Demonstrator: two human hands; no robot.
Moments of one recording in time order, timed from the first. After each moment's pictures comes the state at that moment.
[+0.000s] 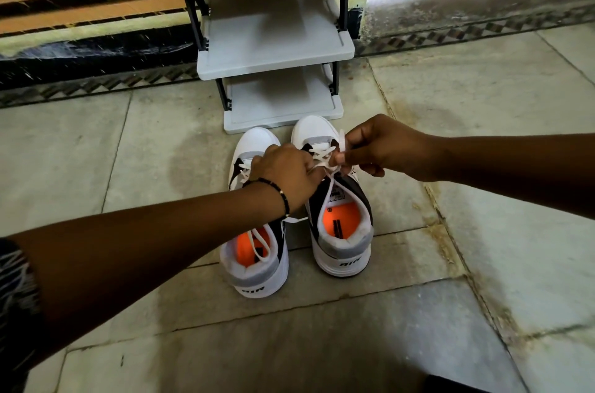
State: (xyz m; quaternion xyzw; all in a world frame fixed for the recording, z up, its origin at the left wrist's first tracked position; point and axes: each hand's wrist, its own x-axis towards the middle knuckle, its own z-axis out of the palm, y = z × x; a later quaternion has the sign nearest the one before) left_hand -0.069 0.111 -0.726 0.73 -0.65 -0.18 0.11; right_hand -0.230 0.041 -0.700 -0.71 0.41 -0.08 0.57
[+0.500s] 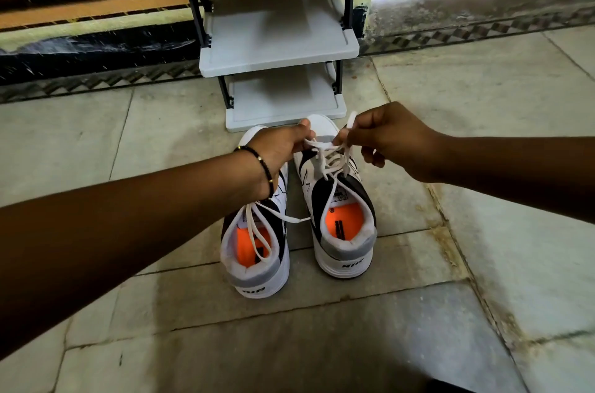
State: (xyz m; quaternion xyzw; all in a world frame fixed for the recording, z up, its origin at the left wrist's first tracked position) left_hand -0.061 0.096 -0.701 0.66 -0.32 -0.56 0.40; right_hand -0.226 0.040 -0.700 -0.68 0.44 -0.19 0.55
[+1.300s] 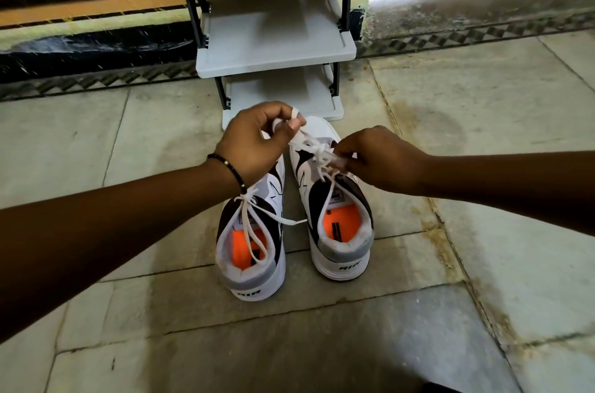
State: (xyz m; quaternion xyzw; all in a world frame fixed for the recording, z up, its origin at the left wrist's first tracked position) left_hand -0.033 0.102 -0.703 0.62 -0.62 -0.26 0.40; right_hand -0.224 0.043 -0.715 -0.90 0.36 -0.05 0.23
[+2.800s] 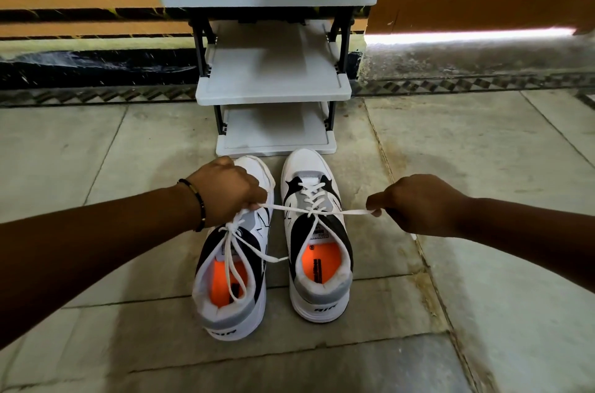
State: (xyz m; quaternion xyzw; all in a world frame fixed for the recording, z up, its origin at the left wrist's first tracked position) left_hand 0.012 0.097 -0.722 0.52 -0.84 0.00 -0.14; right_hand -0.289 0.016 -0.721 -0.95 0.30 0.12 0.03
